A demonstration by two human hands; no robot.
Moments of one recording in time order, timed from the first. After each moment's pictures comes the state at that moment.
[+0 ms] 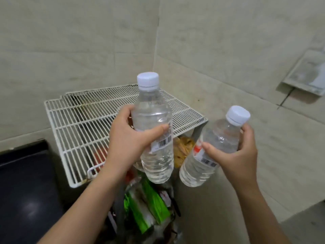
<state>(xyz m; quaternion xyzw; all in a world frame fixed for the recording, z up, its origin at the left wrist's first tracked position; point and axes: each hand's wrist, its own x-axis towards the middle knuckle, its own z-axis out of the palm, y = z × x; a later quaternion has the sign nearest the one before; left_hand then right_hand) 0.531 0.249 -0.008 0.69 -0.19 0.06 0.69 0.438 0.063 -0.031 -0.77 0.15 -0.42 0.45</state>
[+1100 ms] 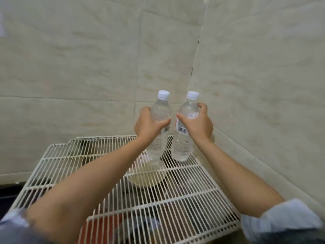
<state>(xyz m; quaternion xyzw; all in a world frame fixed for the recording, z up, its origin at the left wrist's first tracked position) 0.843 0.098 0.016 0.83 0.01 0.22 0.51 0.825 -0.039 0.037 -0.86 0.08 -0.33 0.38</state>
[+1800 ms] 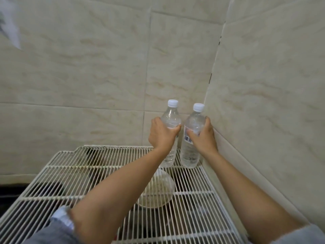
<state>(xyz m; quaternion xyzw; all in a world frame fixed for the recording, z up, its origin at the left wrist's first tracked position) 0.920 0.053 0.002 0.82 0.15 0.28 0.47 0.931 -0.072 -0.001 -0.87 -0.03 -0.23 0.44</state>
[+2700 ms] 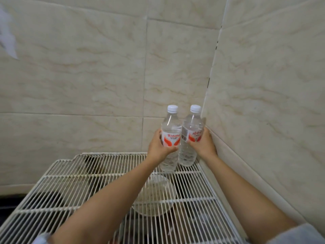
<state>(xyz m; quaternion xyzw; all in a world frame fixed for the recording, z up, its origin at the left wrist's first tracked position) 0.920 0.078 -0.028 0.77 -0.03 0.14 0.62 0.934 -0.068 -0.003 -0.86 -0.03 -0.18 0.48</state>
